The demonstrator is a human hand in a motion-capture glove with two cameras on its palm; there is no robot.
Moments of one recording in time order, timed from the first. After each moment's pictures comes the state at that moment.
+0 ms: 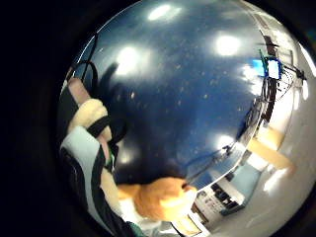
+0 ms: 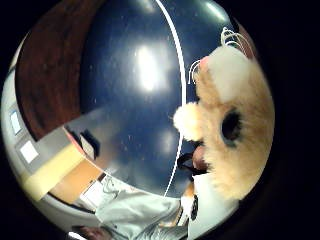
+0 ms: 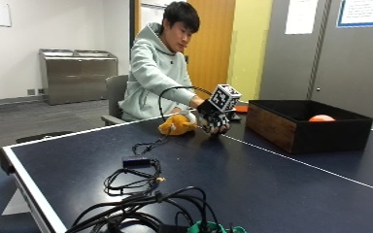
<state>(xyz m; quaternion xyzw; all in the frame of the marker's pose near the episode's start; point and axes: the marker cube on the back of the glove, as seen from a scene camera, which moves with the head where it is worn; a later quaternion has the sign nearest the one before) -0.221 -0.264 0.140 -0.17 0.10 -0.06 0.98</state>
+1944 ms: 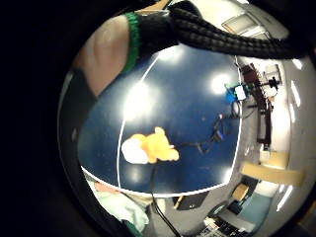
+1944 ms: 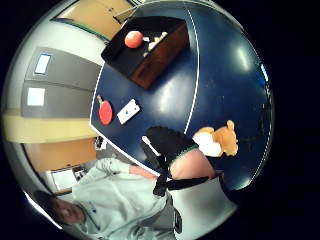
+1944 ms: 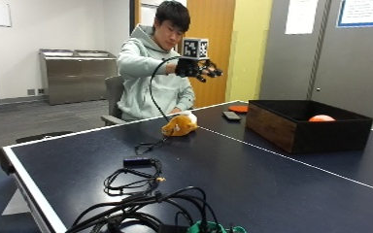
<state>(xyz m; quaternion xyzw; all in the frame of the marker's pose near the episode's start) -0.196 -0.150 -0.040 0.03 0.06 -0.16 0.99</state>
